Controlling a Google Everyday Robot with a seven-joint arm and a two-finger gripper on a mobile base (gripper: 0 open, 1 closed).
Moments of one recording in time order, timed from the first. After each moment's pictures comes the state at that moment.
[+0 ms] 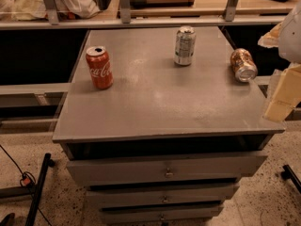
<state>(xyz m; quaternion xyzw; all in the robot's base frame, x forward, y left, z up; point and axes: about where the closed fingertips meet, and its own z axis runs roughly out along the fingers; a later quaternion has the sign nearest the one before) 0.438 -0.217 0.976 -0.60 0.78 -0.03 0.16</state>
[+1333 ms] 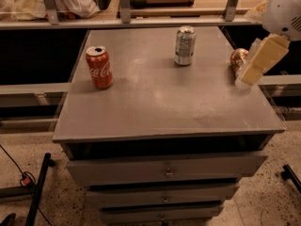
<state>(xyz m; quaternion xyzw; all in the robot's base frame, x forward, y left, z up) 0.519 -0.208 0.990 -0.59 0.77 0.00 0.26</state>
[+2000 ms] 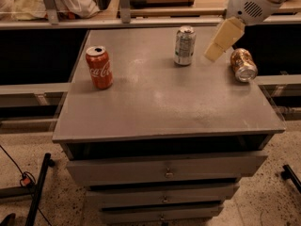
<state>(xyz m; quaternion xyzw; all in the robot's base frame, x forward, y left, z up) 0.599 -0.165 0.992 -0.54 0.79 0.01 0.30</state>
